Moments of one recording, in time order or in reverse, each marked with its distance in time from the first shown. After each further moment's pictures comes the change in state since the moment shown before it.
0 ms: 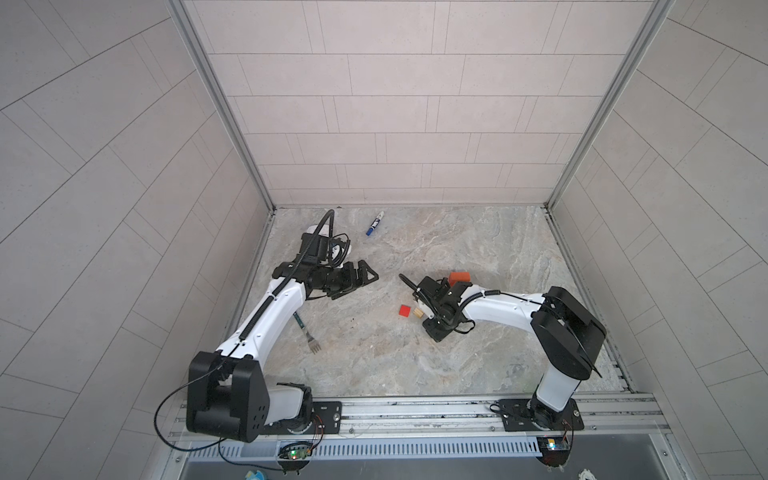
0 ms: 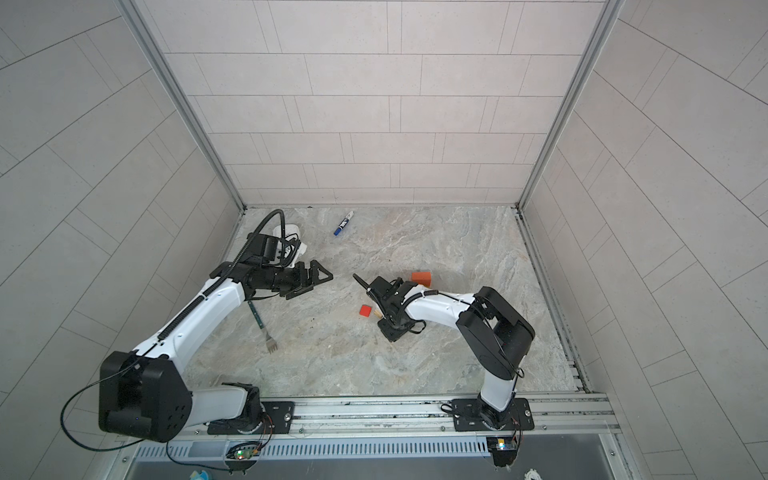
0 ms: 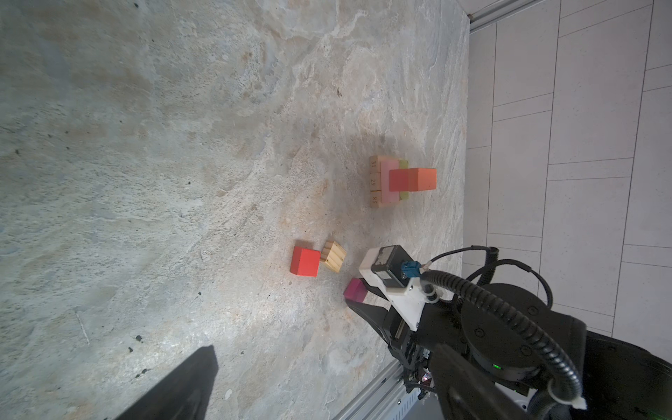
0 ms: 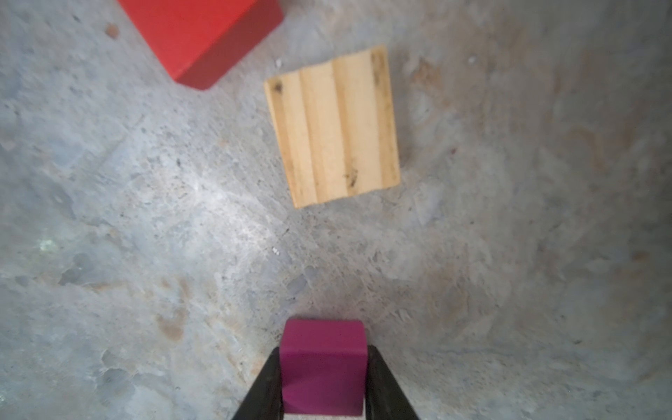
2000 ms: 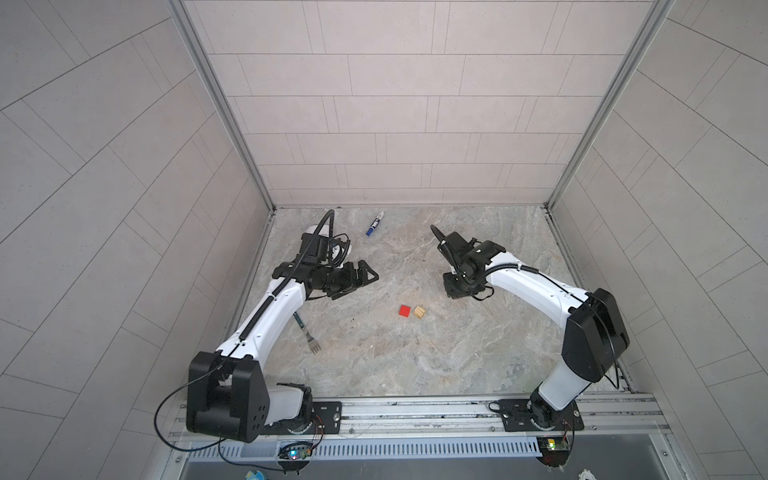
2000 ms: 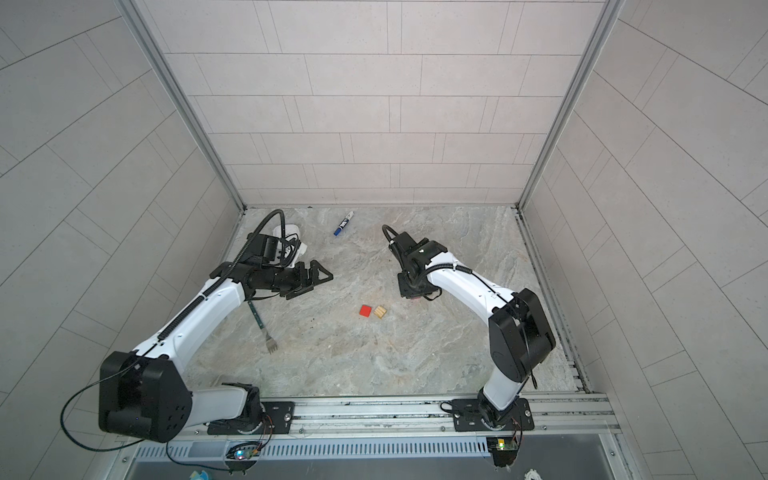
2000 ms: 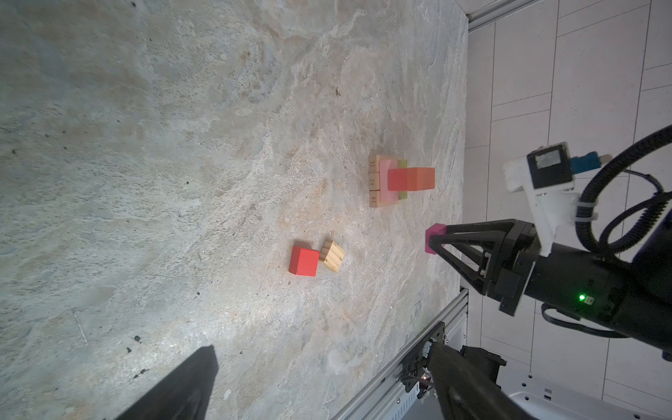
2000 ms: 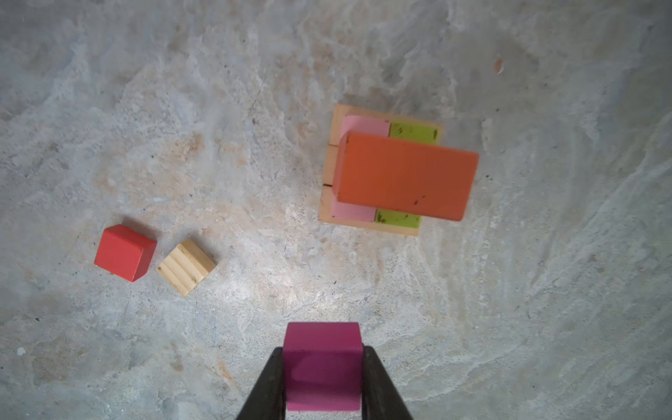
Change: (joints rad) left arm 0.000 0.000 0.000 0.001 0.004 0.000; right arm -0.248 -0.086 0.303 -0.309 0.124 0.262
